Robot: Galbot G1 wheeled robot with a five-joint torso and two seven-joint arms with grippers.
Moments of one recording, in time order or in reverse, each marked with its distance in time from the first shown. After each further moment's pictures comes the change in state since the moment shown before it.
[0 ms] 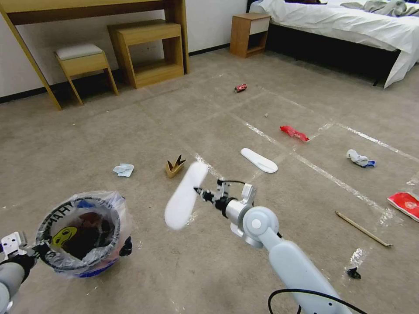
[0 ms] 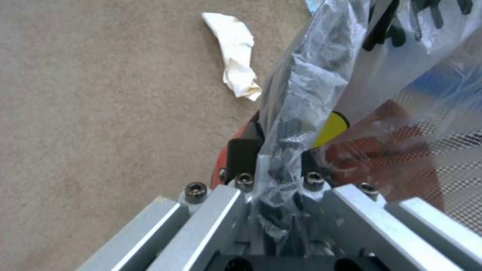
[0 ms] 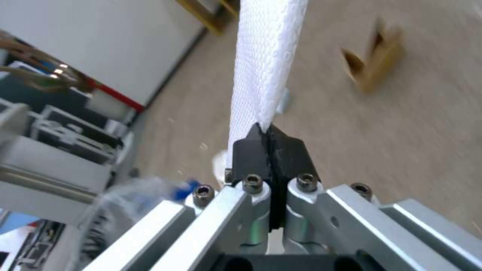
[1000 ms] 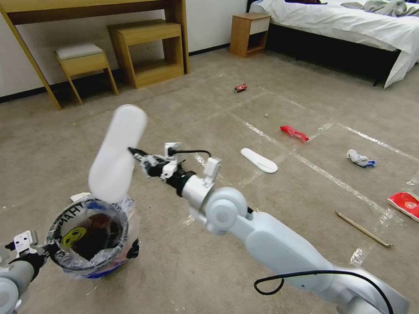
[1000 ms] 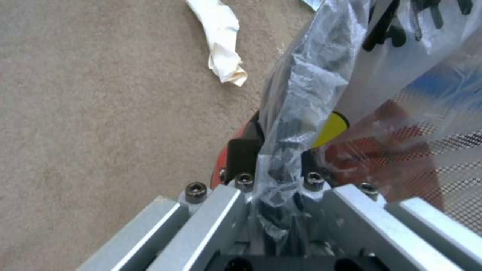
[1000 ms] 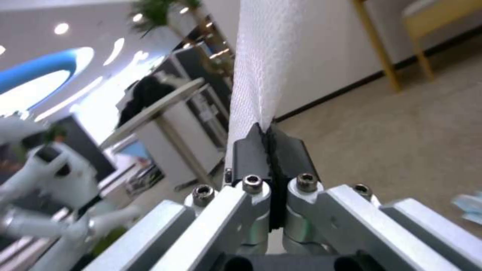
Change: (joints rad) left arm -0.001 -0.001 0.034 -0.010 0.002 0.015 0.000; right arm 0.383 0.029 -0.457 0.035 -0.041 0.307 -0.197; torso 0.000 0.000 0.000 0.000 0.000
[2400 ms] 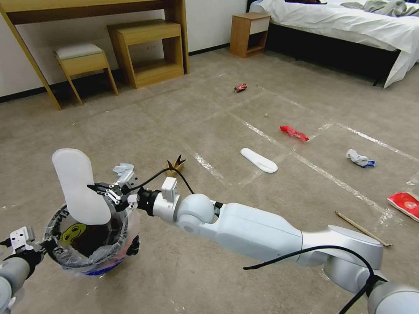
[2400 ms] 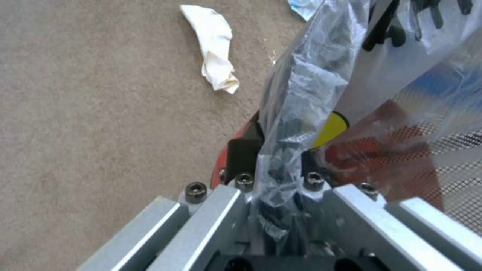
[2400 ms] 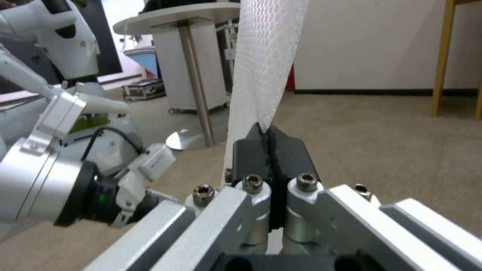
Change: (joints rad) left arm 0.017 0.029 -0.036 -0.035 -0.080 0.018 -0.026; right arm 0.181 0.061 -0.321 -0.265 -0.299 0.189 -0.170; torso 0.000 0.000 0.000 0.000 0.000
